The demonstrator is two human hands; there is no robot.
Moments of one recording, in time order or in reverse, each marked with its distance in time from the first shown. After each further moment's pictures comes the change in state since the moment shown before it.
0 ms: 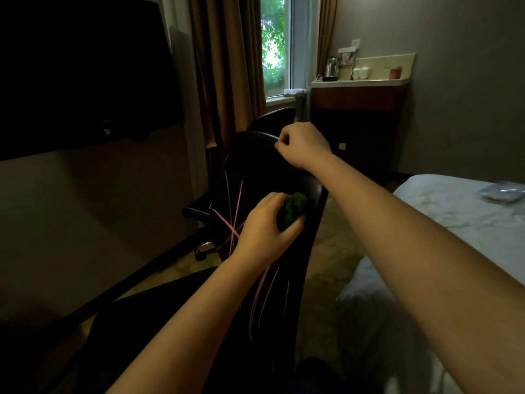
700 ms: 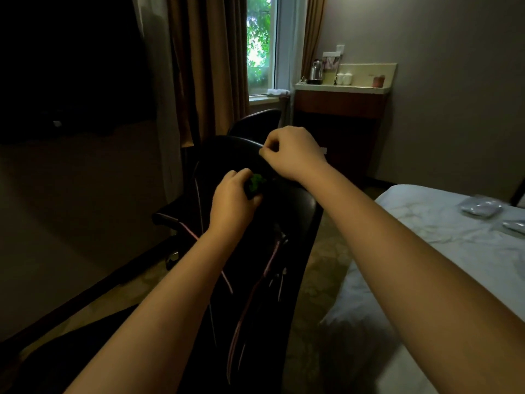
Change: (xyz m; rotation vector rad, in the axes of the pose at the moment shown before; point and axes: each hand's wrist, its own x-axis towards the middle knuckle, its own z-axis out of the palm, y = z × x) left_hand 0.117 -0.092 0.017 0.089 0.118 -0.160; right_hand 0.040 0.015 0.022 0.017 0.005 -0.030
